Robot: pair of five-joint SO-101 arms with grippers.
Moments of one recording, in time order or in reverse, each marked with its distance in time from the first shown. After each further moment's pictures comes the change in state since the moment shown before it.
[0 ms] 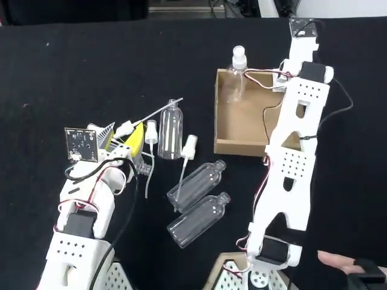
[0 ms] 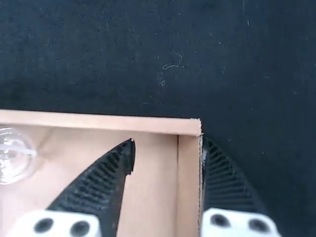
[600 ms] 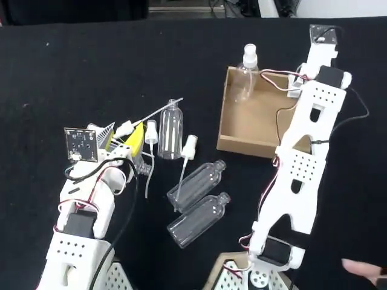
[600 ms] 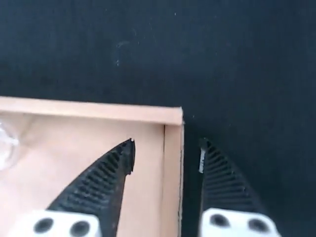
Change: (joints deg) left arm 0.0 0.0 0.0 0.0 0.2; right arm 4.8 0.0 0.0 1.6 -0.3
